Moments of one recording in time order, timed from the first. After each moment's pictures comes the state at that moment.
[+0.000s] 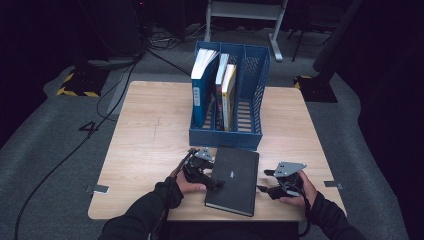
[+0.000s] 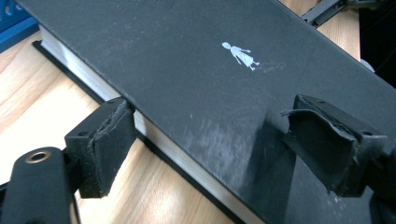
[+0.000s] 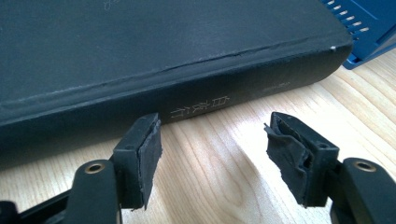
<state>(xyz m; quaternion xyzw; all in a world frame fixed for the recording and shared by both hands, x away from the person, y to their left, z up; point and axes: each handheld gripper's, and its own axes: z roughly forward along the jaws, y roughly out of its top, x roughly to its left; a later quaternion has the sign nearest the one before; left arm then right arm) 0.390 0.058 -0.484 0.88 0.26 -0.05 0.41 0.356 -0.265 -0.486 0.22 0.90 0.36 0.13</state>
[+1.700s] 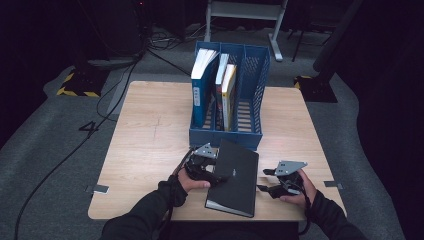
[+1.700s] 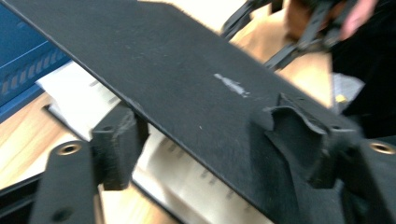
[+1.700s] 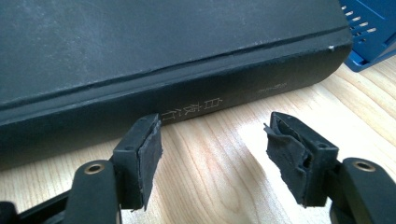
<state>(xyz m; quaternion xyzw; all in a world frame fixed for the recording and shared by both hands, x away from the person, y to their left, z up) 0.382 0.054 -0.461 0.86 0.24 -0.02 0.44 0.362 -0.269 -0.490 0.21 0.89 0.38 0.11</state>
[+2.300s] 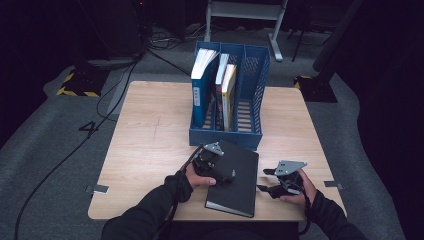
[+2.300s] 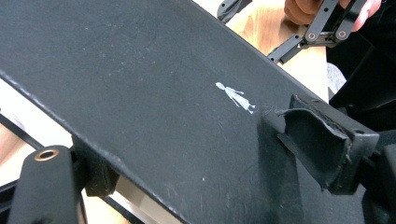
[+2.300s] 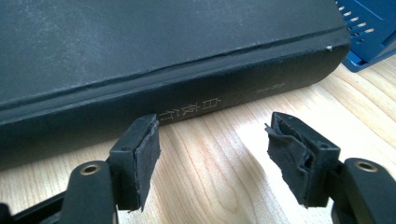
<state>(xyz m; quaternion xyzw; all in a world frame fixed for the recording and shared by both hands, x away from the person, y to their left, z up) 0.401 0.034 -0.468 0.87 0.23 -0.08 0.42 0.363 -0.269 -0.490 0.22 0.89 0.38 0.11</state>
